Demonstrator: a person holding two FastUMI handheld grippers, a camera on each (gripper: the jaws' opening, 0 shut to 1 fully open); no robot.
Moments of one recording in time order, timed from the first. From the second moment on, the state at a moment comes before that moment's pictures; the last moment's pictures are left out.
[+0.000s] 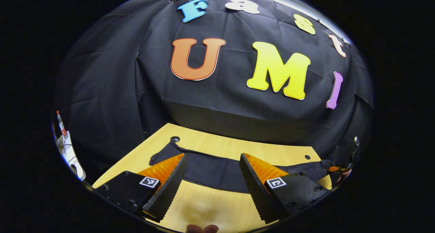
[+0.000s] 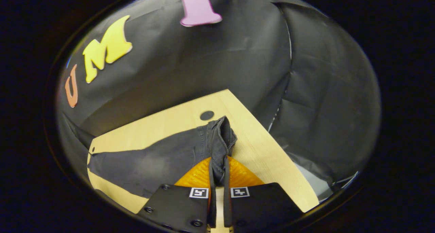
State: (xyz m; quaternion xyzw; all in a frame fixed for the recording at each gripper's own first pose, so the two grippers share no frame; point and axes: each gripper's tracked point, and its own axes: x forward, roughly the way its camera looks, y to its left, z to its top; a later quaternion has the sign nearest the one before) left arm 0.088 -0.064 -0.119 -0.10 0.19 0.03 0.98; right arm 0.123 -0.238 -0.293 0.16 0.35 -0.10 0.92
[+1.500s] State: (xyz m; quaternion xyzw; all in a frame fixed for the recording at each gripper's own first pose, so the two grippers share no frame) left arm 0.005 0.117 -0.173 -0.15 0.12 0.11 0.98; right arm 0.142 0.311 -0.366 -0.15 0.37 0.19 0.90
